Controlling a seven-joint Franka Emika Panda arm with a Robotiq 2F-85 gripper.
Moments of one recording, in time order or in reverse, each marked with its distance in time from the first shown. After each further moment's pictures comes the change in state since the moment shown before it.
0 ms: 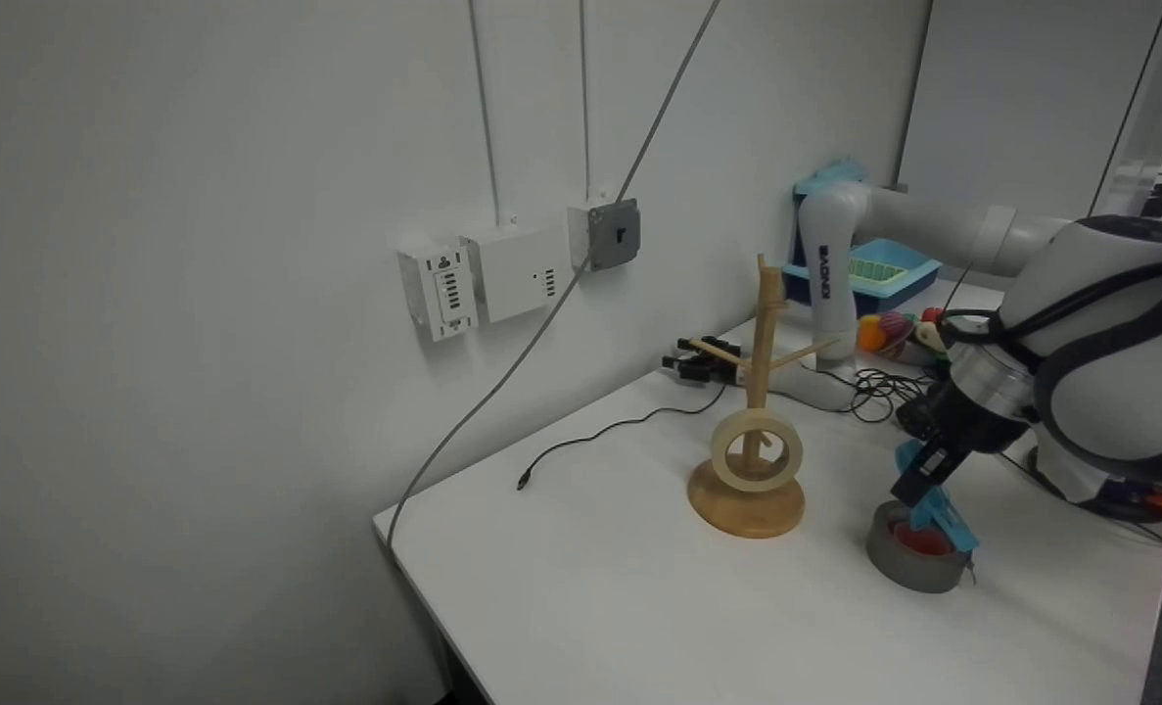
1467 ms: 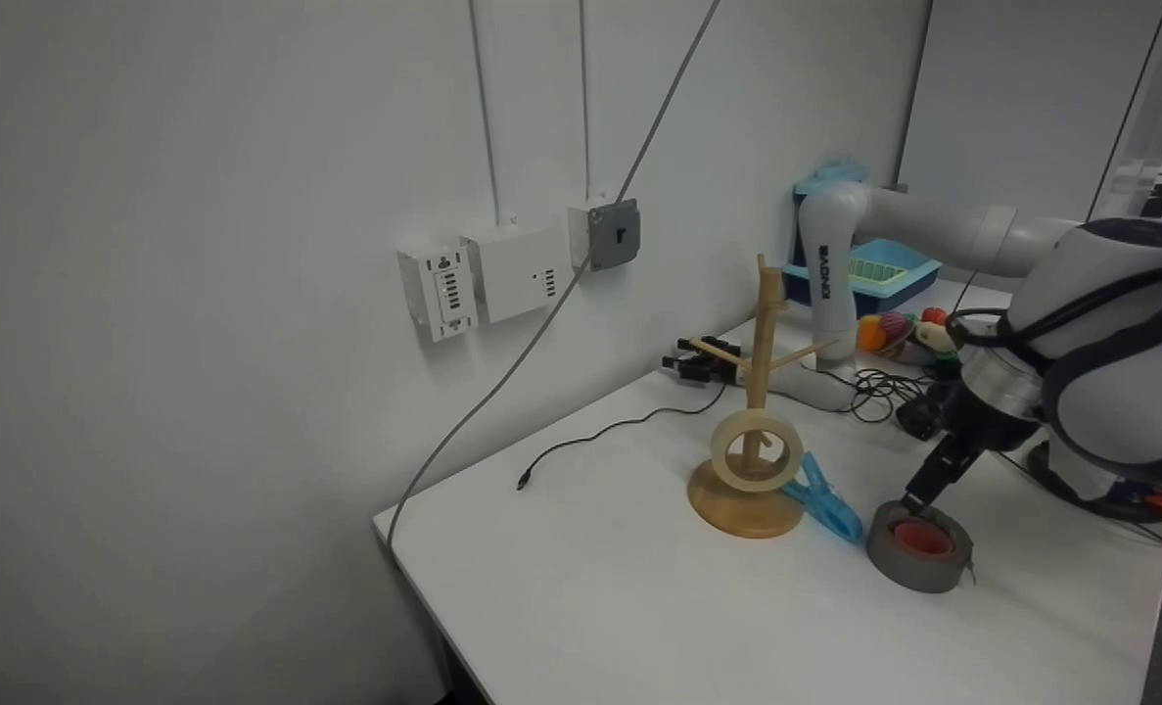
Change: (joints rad) arm 0.053 0.008 -0.090 0.000 -0.023 -0.001 0.003
